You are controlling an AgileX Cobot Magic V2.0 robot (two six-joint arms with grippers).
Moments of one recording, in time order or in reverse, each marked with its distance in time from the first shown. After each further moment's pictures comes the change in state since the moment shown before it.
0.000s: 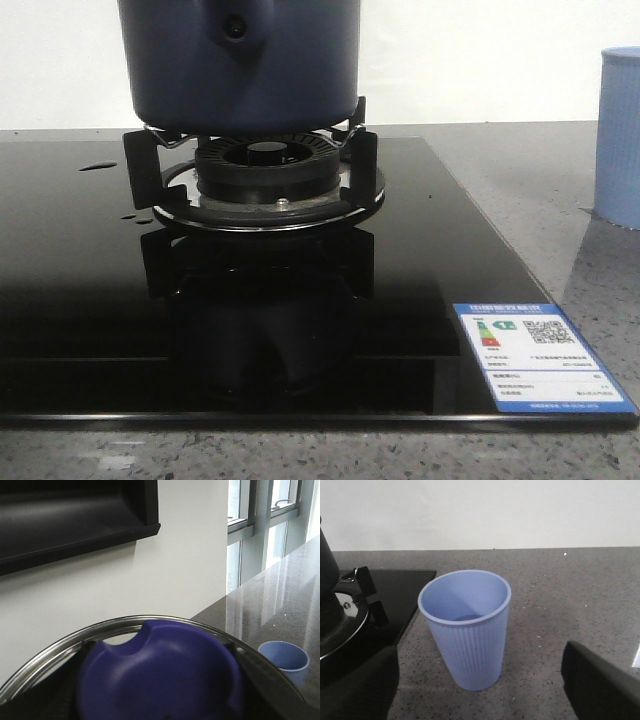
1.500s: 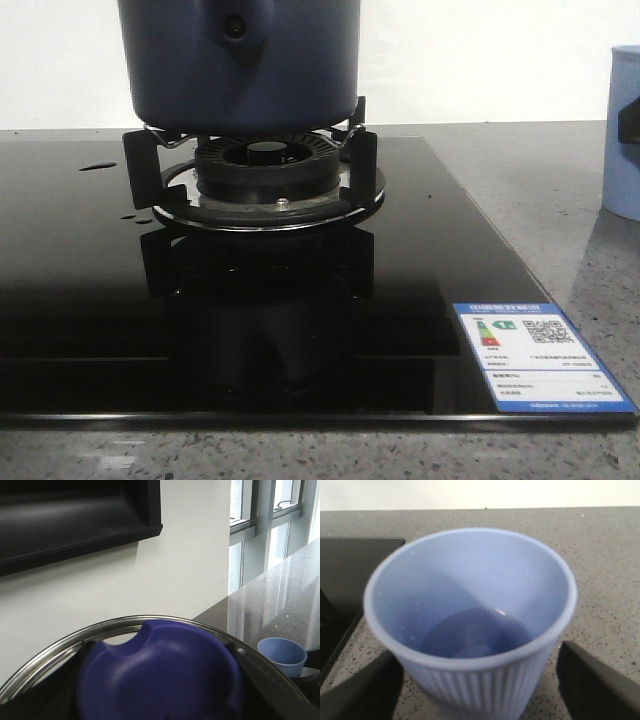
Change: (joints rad) left arm 0.000 0.000 0.000 0.000 -0.007 0.000; right arm 0.170 0.664 0.000 0.065 -0.596 -0.021
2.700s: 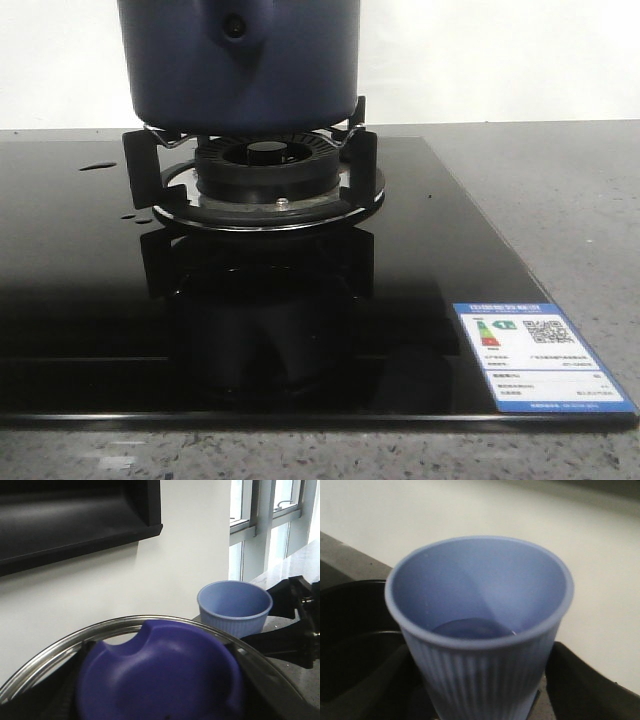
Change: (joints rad) left arm 0.000 0.000 0.000 0.000 0.000 0.000; right arm 0.276 0.084 -0.635 -0.303 0.428 0.004
